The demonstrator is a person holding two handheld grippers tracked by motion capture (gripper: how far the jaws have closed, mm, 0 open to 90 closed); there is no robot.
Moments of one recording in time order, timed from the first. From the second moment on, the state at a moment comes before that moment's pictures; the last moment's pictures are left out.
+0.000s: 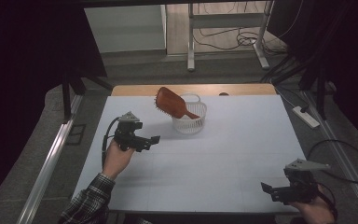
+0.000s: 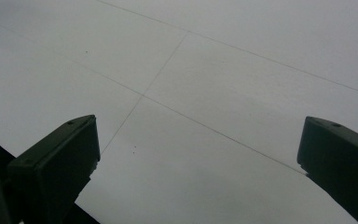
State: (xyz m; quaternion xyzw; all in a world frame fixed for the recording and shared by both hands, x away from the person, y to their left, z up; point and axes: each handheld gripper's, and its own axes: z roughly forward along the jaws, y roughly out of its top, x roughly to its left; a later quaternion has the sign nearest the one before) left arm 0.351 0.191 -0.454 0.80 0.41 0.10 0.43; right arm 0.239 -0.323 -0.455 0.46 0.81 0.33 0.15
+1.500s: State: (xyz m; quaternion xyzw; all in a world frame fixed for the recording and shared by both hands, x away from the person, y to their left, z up) left arm 0.313 0.211 -0.454 0.79 0.42 0.10 0.44; right arm 0.239 -0.323 -0.455 0.46 0.81 0.33 0.16
